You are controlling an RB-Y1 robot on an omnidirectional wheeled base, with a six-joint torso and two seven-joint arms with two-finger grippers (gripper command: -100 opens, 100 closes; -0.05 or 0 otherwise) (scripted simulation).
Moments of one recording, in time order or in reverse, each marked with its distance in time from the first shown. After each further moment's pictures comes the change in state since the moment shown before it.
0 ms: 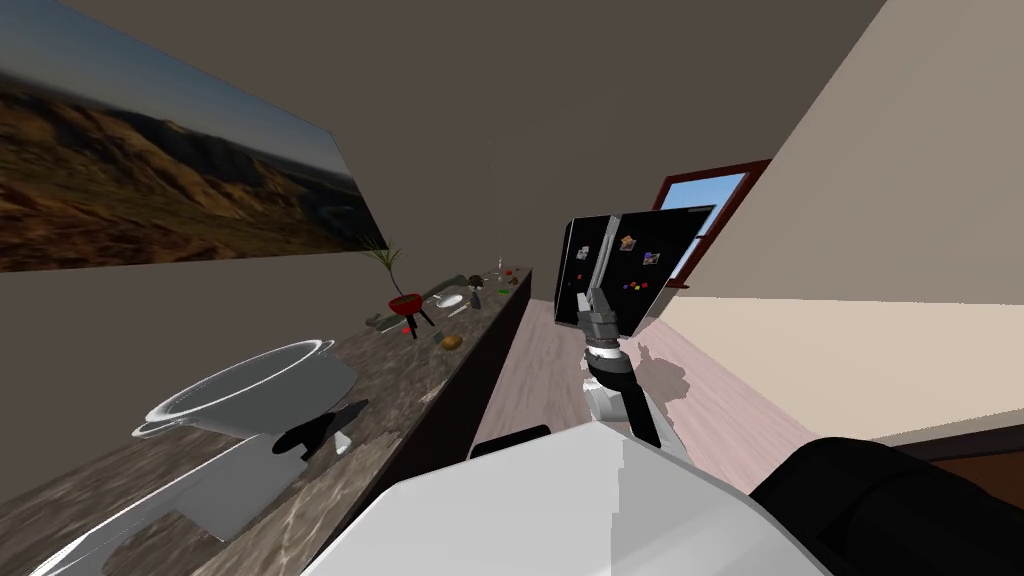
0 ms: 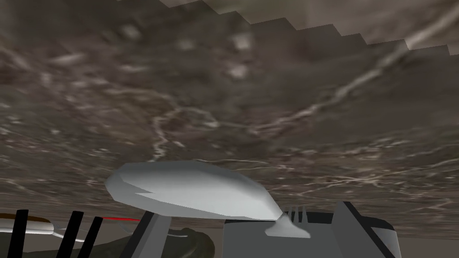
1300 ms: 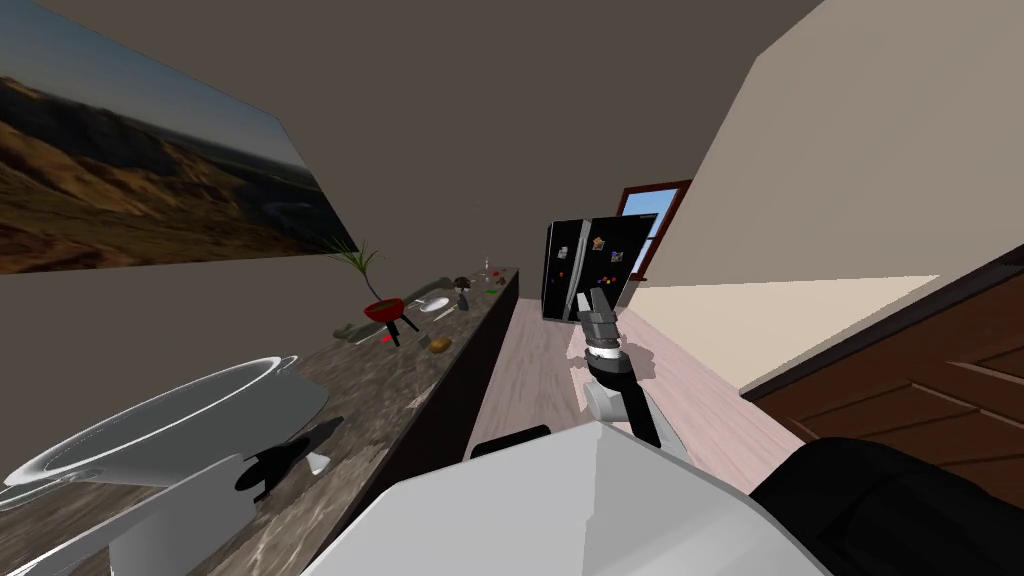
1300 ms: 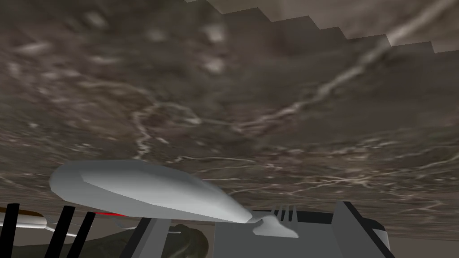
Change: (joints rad) left arm 0.038 0.142 -0.136 0.040 -0.078 -0.059 0.355; right arm 0.000 0.000 0.000 0.000 0.000 0.000 0.000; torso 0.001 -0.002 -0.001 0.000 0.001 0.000
